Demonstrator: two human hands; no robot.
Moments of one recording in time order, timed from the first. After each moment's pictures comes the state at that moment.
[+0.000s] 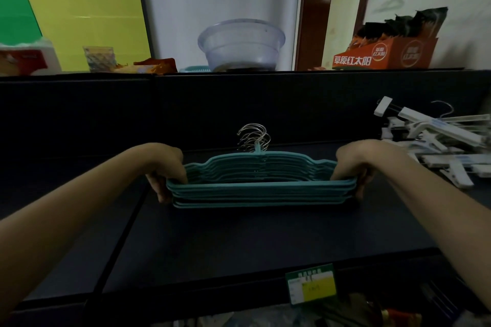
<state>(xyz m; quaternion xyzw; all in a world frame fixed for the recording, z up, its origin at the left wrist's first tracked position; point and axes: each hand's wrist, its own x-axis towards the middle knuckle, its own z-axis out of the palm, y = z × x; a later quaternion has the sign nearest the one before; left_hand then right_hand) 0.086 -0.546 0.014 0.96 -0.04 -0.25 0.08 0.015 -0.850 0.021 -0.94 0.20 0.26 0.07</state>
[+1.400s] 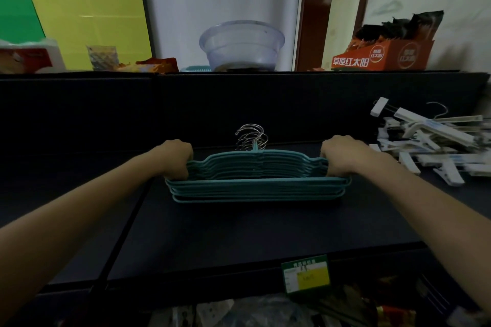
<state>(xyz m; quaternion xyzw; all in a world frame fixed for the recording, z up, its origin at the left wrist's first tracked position) 0.084 -0.548 0.003 0.98 -0.17 -0.07 -0.05 0.007 -0.836 0.013 -0.99 0.08 0.07 -0.08</state>
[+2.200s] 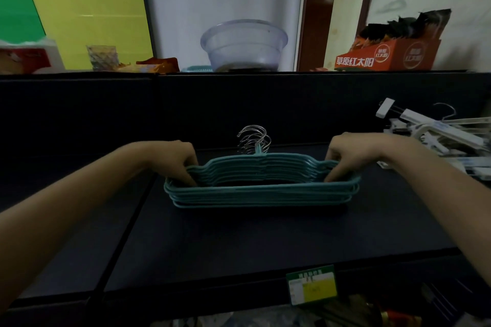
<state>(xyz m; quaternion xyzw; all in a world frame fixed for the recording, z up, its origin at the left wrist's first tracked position) 0.092 -0.538 0.017 0.95 -0.29 -0.15 0.01 0.012 -0.853 0.036 -0.98 -0.03 0.17 0.03</state>
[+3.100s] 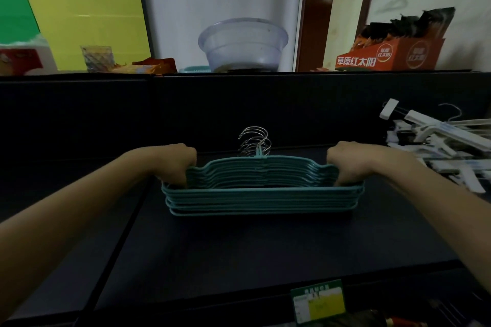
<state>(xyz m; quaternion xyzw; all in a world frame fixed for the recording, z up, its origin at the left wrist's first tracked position) 0.104 -0.548 0.012 0.95 -0.28 -0.13 -0.09 0.024 -0.845 0.021 -0.98 -0.01 0.17 -0.10</state>
